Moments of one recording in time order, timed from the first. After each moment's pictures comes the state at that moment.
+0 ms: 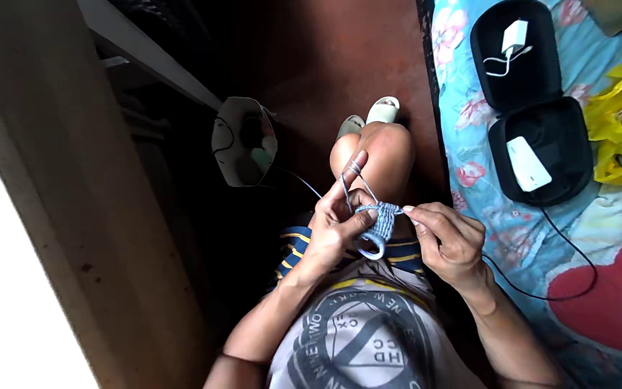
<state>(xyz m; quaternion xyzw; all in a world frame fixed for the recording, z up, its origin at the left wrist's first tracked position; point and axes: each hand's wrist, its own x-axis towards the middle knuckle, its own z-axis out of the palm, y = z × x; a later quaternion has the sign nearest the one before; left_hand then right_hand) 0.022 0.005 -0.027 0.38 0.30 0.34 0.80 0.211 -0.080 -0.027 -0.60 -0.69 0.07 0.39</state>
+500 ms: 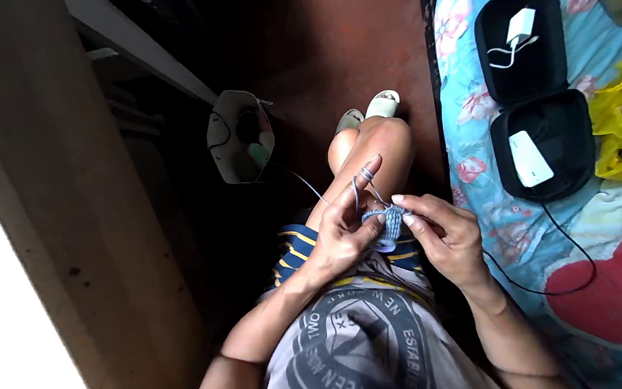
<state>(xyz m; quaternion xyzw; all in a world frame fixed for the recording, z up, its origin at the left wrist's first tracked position) 0.030 -0.003 -0.029 0.49 0.28 0.35 0.74 0.209 -0.075 -0.014 -0.59 -0.59 0.31 0.46</state>
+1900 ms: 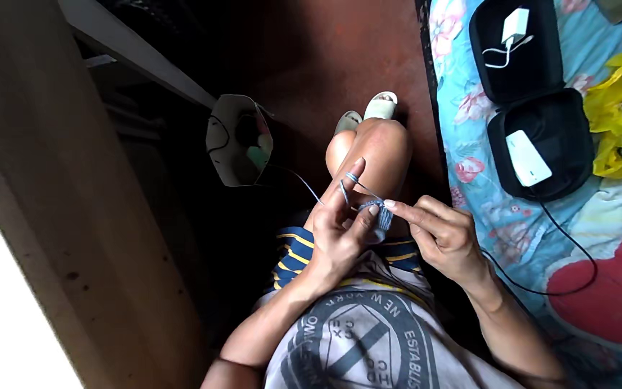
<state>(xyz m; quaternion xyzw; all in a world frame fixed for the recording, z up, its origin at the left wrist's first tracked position) 0.037 -0.009 -0.028 0.54 0.37 0.40 0.64 0.221 -0.079 -0.025 -0.60 -0.68 0.19 0.37</state>
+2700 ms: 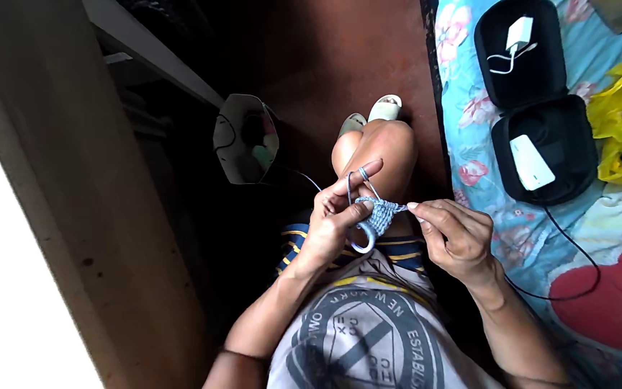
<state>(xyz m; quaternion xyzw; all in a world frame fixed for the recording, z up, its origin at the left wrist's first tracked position) 0.021 0.010 -0.024 0.36 0.29 0.35 0.81 0.221 -0.078 -0.023 -0.58 -0.72 0.07 0.37</state>
